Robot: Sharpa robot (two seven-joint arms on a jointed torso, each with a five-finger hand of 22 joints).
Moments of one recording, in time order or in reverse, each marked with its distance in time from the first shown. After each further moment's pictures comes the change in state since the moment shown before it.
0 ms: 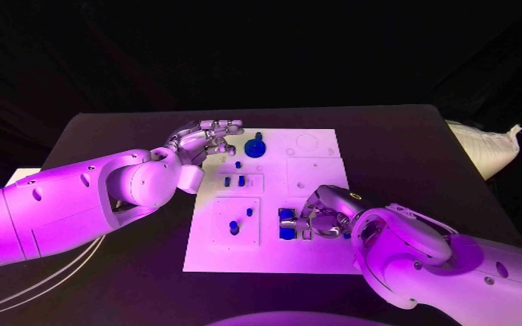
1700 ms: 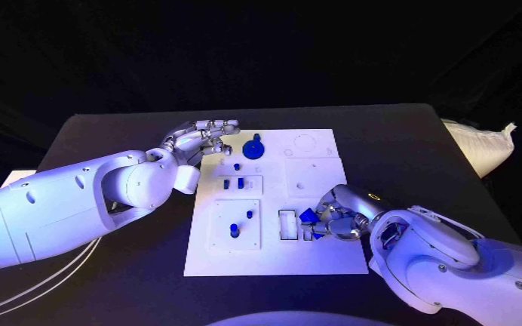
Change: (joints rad) left arm 0.000 0.000 0.000 -0.003 0.001 -0.003 0.002; left_hand 0.000 0.000 0.000 0.000 0.000 0.000 0.000 -0.005 0.000 0.009 -0.001 -0.007 0.001 0.003 -0.004 0.000 0.002 0.000 0.000 0.000 0.006 0.001; right arm -0.006 -0.105 0.000 0.045 0.037 -0.037 0.043; right_hand 0.206 -0.024 0.165 0.000 0.336 -0.065 0.041 -0.007 -0.114 -0.052 0.045 -0.008 0.006 0.000 0.014 -0.004 -0.001 0.000 -0.007 0.007 -0.004 0.001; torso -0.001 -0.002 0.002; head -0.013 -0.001
